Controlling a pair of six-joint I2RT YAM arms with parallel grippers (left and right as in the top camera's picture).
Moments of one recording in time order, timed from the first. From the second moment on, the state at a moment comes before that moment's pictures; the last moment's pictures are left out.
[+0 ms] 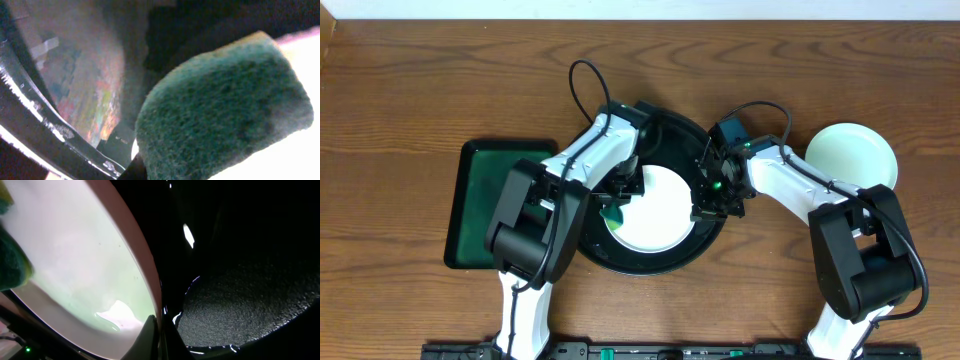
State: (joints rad) left arm -0.46 2.11 1.50 -1.21 -0.04 -0.51; right arm 0.40 1.91 1.14 -0.79 -0.47 0.40
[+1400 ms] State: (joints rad) left arm -0.48 2.13 1.46 -0.94 0.50 -0.34; right arm 0.39 1.91 1.12 -0.83 -0.40 0.39
